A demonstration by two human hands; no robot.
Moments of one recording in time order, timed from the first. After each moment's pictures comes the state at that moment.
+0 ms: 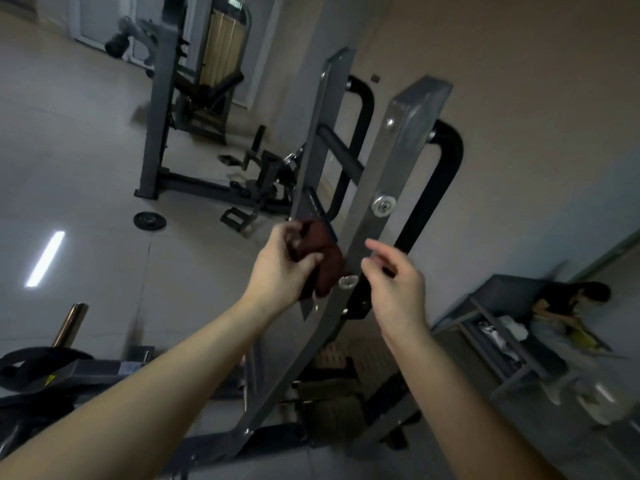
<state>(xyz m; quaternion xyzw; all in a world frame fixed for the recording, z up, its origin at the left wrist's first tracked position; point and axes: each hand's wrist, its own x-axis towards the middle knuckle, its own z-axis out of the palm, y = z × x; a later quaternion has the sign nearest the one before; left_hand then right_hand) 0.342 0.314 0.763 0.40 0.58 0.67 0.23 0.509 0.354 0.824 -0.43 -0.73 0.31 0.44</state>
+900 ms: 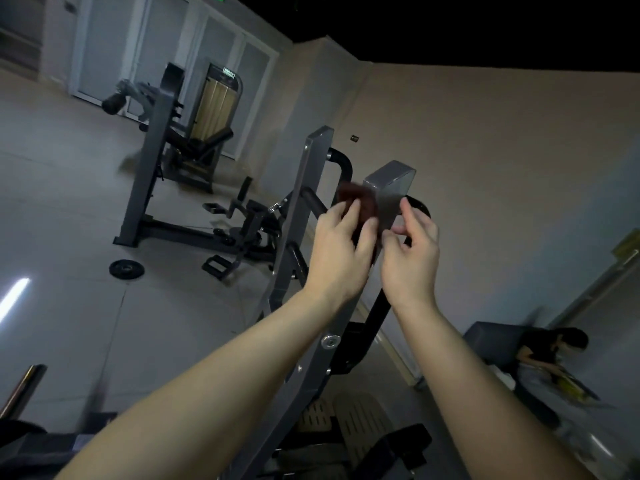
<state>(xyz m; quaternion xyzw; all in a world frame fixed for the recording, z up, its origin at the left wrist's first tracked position) 0.374 0.370 0.903 0.48 0.49 0.73 0.02 0.467 0.398 0.942 -0.33 -0.73 0.17 0.57</state>
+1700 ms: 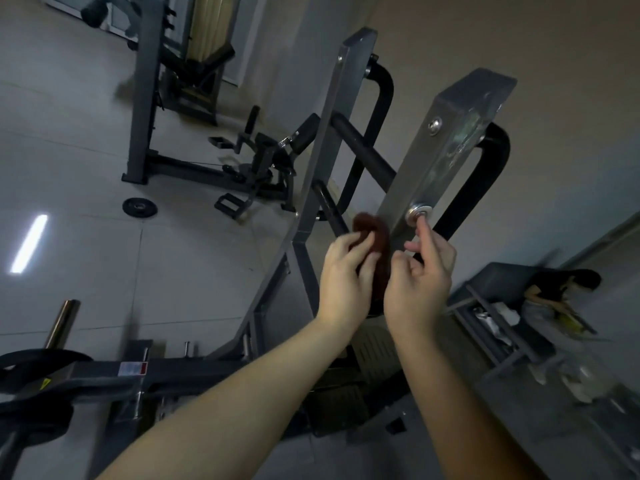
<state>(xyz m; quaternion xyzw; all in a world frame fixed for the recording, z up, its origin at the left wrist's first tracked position) 0.390 0.385 0.753 0.45 0.53 0.71 0.12 0.466 0.380 0.815 -0.38 -0.71 0.15 0.57</state>
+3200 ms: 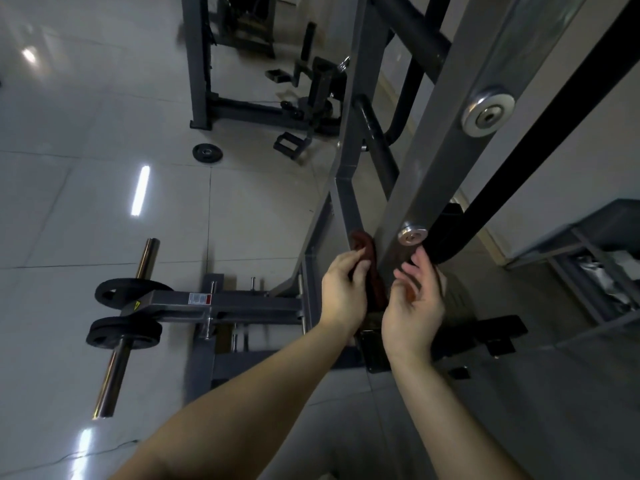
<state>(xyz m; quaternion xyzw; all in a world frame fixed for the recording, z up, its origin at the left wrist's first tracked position) 0.421 0.403 0.612 0.29 0.61 0.67 0.29 0.512 0.406 0.653 -0.46 -0.65 0.30 0.53</state>
